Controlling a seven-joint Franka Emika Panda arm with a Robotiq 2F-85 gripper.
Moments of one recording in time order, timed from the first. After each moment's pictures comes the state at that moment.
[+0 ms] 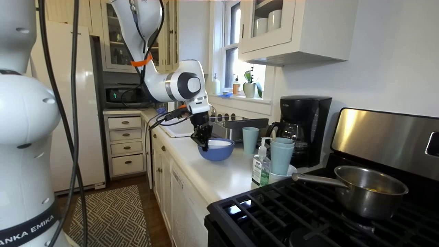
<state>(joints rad) 0.05 0.09 -0.17 -2.44 -0.23 2.74 1.66</state>
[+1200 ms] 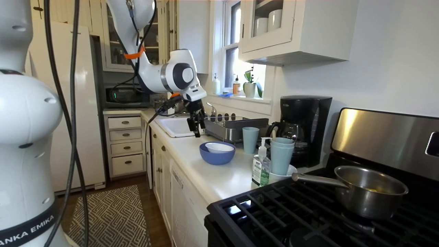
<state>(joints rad) 0.07 0.05 -0.08 -2.39 -0.23 2.78 1.49</state>
